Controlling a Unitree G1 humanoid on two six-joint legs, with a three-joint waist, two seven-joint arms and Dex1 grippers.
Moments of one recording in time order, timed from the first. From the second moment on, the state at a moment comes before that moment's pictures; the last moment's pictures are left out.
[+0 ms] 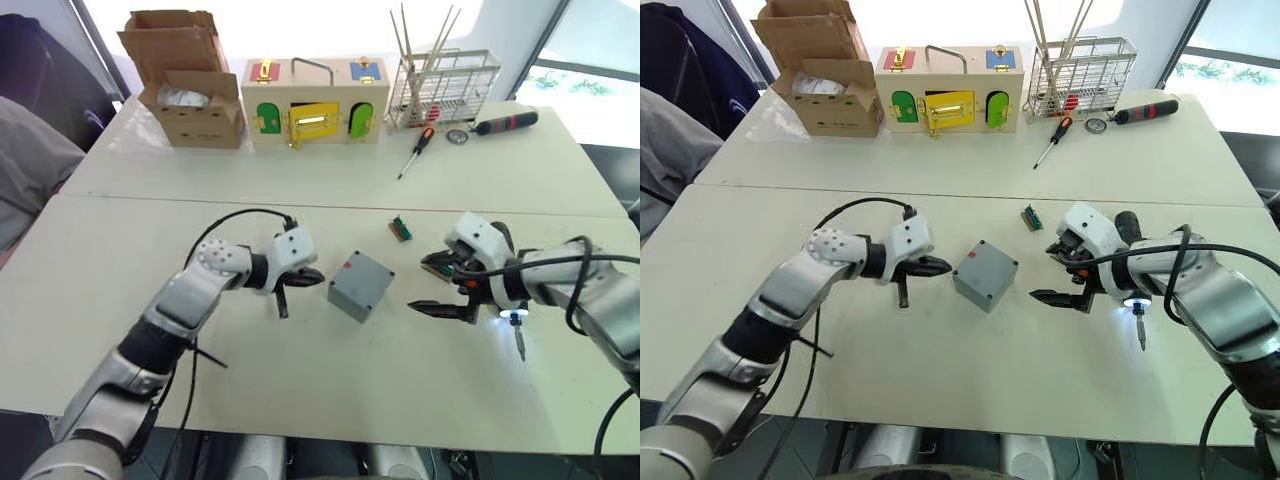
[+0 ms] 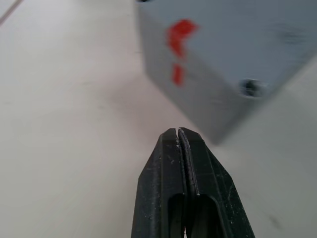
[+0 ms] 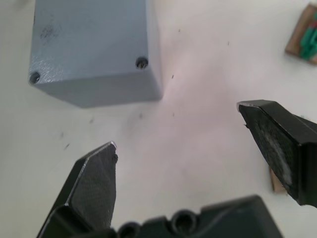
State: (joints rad) left arm -0.57 0.59 -0.40 -0.18 -0.17 0.63 -1.04; right arm -0.42 -1.06 0.21 -0.38 0.35 0.73 0.94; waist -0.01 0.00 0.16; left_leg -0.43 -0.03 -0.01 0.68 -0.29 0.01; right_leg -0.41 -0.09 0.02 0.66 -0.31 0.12
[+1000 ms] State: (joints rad) left arm -0.60 0.42 -0.42 -0.04 -0.11 0.59 -0.91; right arm -0.38 -0.96 0.26 -0.39 0.26 0.70 1.10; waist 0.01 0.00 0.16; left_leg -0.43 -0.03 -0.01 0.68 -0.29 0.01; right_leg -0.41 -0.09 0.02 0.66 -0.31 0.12
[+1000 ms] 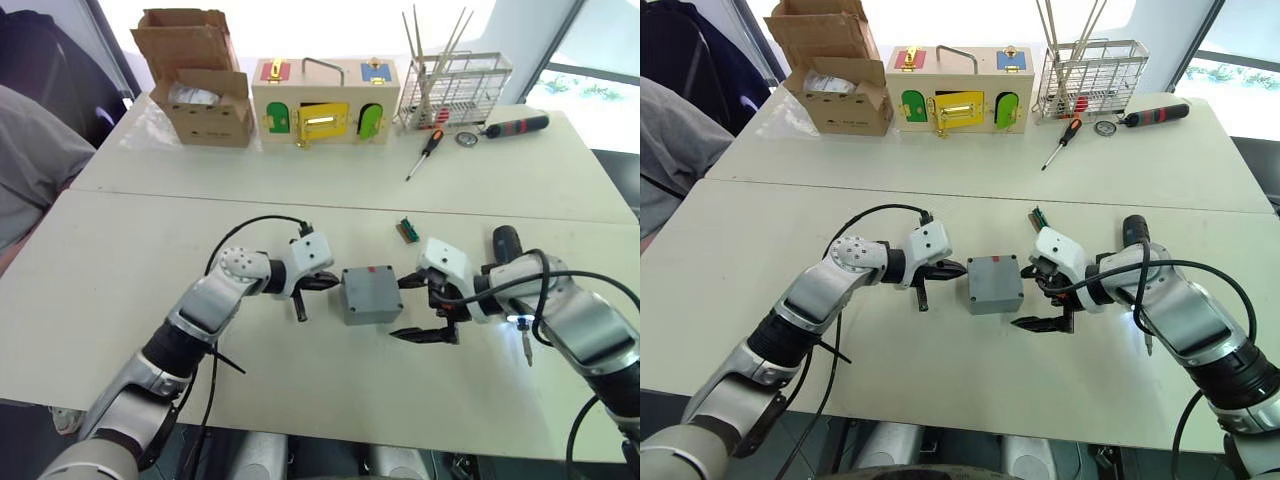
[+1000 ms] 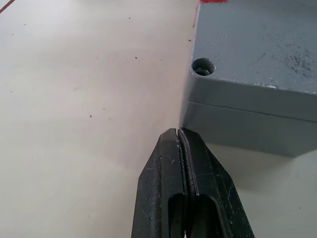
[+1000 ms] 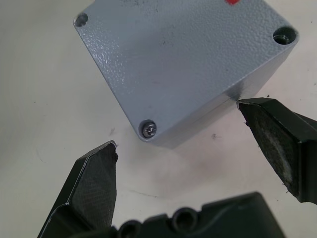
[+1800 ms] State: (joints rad) left arm -0.52 0.64 -0.37 -0.28 -0.17 0.68 -1.04; right arm -0.32 -0.98 0.20 -0.49 0.31 0.84 1.02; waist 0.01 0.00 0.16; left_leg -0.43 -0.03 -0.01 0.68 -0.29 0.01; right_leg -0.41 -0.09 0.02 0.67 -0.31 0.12
